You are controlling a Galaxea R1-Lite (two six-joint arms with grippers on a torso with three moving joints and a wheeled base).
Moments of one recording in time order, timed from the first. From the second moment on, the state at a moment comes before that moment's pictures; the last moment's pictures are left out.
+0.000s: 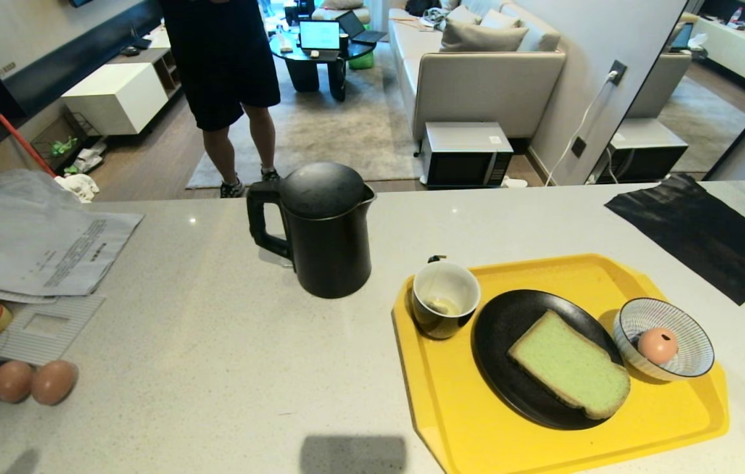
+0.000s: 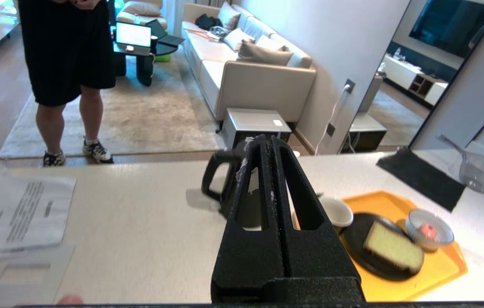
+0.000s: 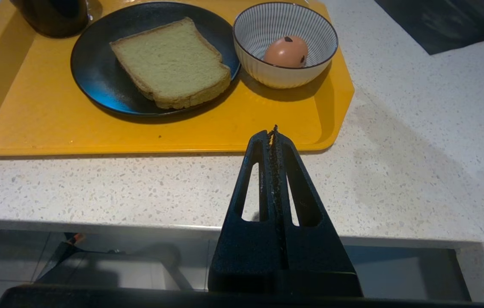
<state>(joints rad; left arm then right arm) -0.09 0.38 -1.14 0.36 -0.18 -0.18 0.01 0.00 0.00 0.01 0.01 -0.03</state>
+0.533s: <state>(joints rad) 0.00 0.06 -0.81 0.40 -0.26 -0.14 0.01 0.00 0.00 0.01 0.01 -0.03</state>
